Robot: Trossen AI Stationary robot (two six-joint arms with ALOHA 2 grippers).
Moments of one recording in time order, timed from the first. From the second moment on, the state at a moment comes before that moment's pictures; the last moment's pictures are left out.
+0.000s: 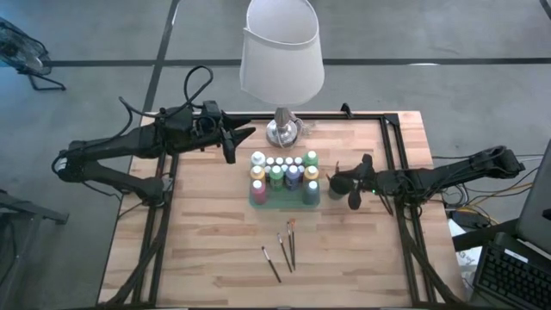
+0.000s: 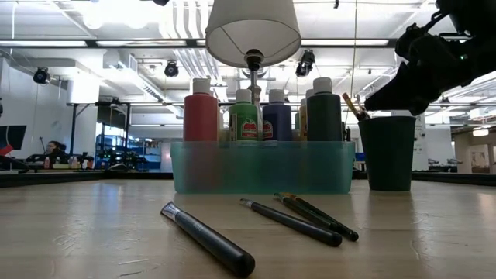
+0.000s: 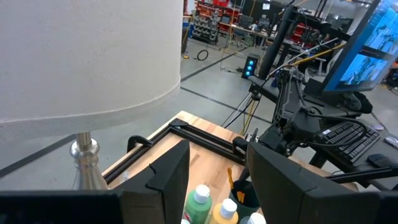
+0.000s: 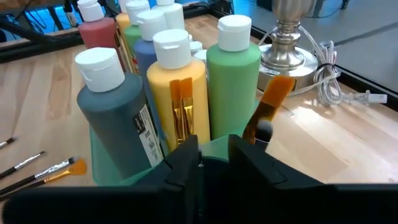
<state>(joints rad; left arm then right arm) 0.11 1.07 1.23 -0.25 -0.27 -0.27 0.15 0.69 0.20 0.08 0.50 0.34</state>
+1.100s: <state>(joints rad) 0.10 1.07 1.23 -0.27 -0.25 -0.33 0.15 0.69 0.78 -0.07 0.50 0.21</state>
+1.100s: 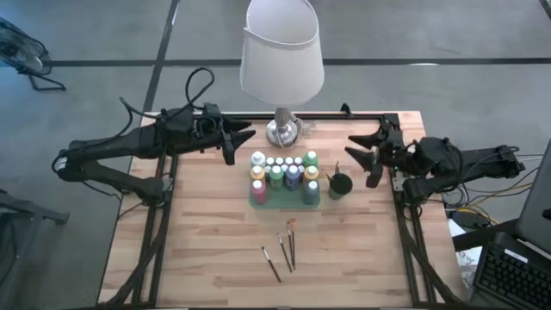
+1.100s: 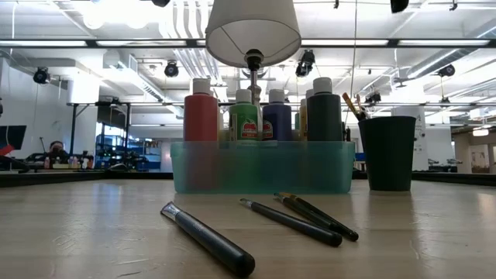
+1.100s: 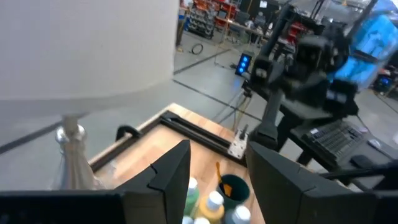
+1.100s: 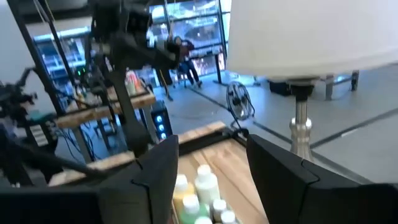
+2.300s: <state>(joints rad) -0.45 1.38 1.23 -0.46 -0.12 0.17 0.15 0.69 0.85 -0.07 0.50 0.21</state>
